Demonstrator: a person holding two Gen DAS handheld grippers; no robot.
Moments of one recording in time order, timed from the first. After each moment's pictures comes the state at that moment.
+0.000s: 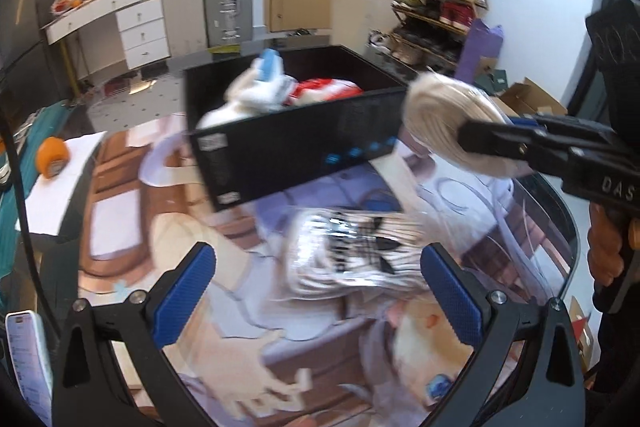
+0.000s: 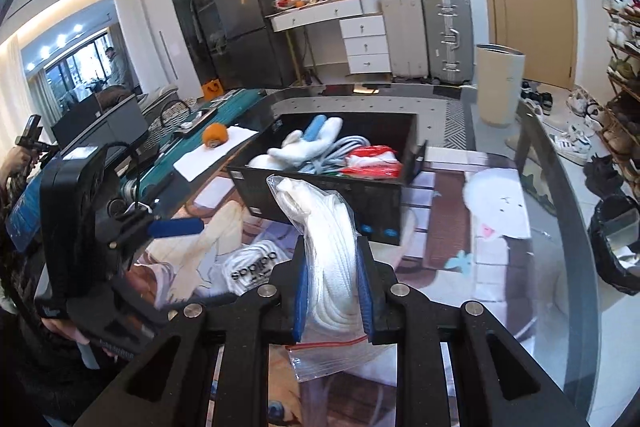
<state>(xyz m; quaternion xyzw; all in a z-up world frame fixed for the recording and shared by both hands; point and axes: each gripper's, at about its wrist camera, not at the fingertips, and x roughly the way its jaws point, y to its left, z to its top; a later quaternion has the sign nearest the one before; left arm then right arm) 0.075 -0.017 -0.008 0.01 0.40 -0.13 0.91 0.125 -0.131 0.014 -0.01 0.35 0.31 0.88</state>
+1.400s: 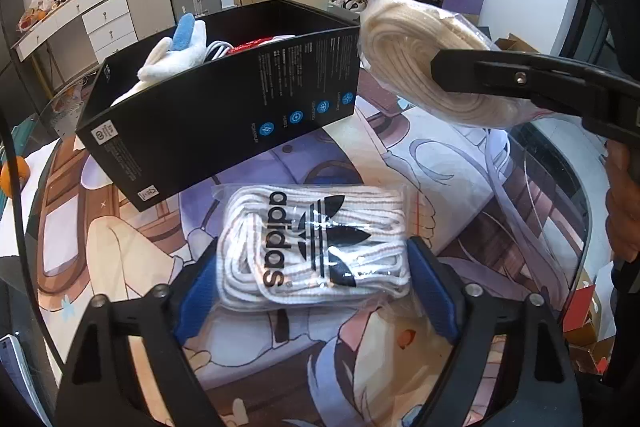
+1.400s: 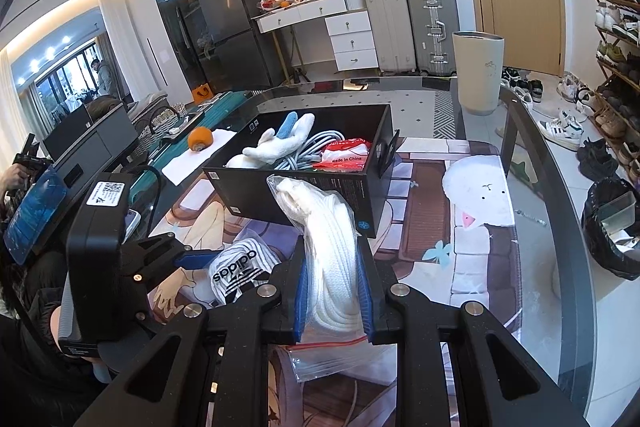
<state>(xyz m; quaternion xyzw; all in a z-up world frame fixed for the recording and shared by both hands) 0.093 -0.050 -0.033 0.06 0.44 -0.17 0.88 0.135 -0.145 0.007 0.01 0.36 0.29 0.89</state>
